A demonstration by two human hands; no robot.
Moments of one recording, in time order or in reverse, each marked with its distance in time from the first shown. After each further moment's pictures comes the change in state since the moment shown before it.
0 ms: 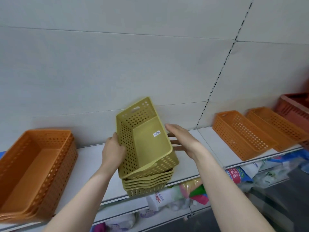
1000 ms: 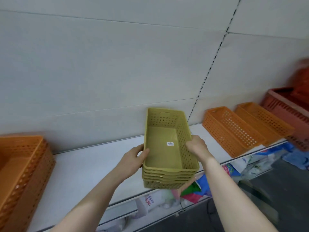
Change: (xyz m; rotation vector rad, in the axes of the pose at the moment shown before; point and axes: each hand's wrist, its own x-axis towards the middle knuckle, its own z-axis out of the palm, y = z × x) left_hand -0.007 0.035 0.074 -0.345 -0.549 0.101; right_hand 0.035 0.051 -0.073 -0.517 0.441 0.221
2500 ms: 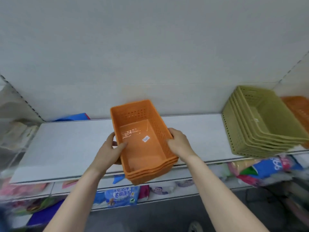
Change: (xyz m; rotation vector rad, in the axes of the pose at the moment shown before) left_hand -0.216 -0.147 -0.275 -0.070 0.432 -0.270; right_hand -0.235 -0.163 0.263 0.061 -0.299 -0.420
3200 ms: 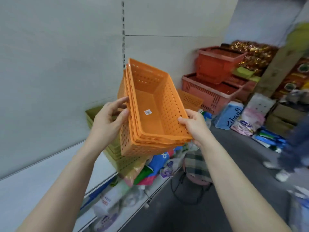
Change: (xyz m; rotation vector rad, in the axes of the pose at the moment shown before) left_hand -0.103 0.280 0.419 0.001 -0.450 0.931; right_hand -0.179 0.243 -0.436 0.538 0.757 0.072
